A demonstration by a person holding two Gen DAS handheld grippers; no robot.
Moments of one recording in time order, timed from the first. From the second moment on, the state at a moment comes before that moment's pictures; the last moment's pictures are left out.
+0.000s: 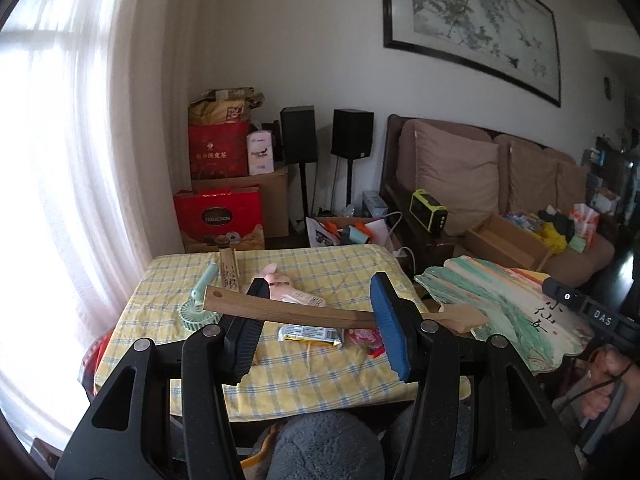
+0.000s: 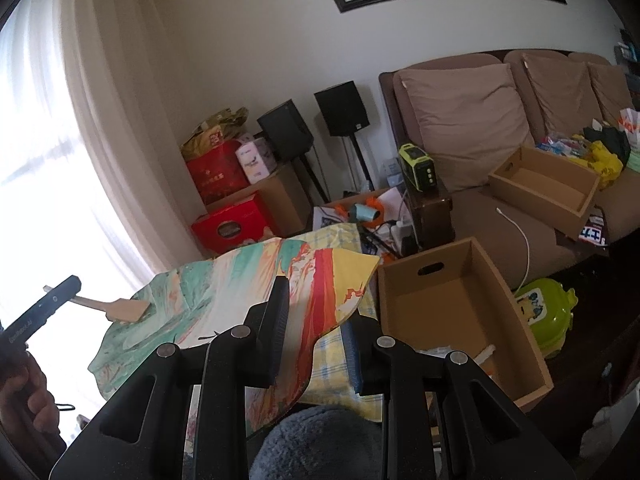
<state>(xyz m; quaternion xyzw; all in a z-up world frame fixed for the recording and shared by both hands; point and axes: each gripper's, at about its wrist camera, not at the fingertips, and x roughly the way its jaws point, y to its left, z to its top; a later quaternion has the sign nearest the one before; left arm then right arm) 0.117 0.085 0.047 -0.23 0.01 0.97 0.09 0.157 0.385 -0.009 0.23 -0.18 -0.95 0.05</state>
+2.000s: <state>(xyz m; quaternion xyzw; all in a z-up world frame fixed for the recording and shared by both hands) 0.047 0.200 -0.036 -0.32 0.05 0.93 0.17 0.140 0.505 -0.103 0.32 -0.28 -0.91 -0.04</state>
